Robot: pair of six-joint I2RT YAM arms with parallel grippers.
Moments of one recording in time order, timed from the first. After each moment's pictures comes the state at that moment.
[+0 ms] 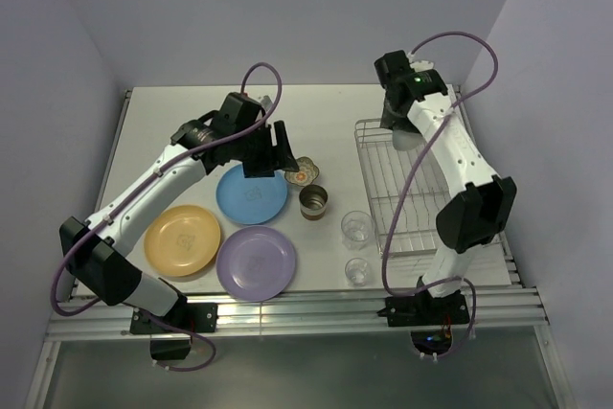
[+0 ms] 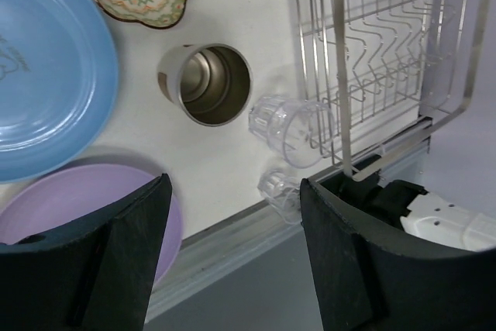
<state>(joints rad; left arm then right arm) -0.63 1.49 1.50 -0.84 0.21 -0.72 0.29 1.71 1.87 -1.22 0.51 0.51</state>
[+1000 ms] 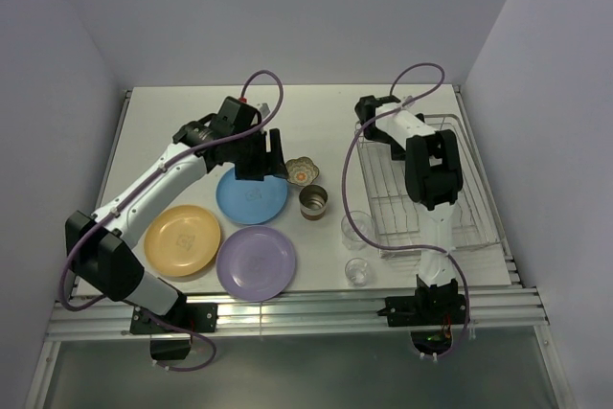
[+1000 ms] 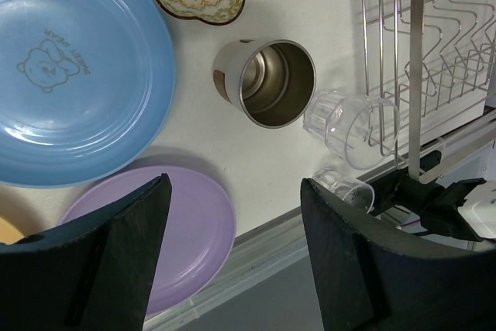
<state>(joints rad) -0.57 1.50 1.43 -0.84 0.20 -0.58 0.24 2.22 1.77 -1.20 1.06 0.47</state>
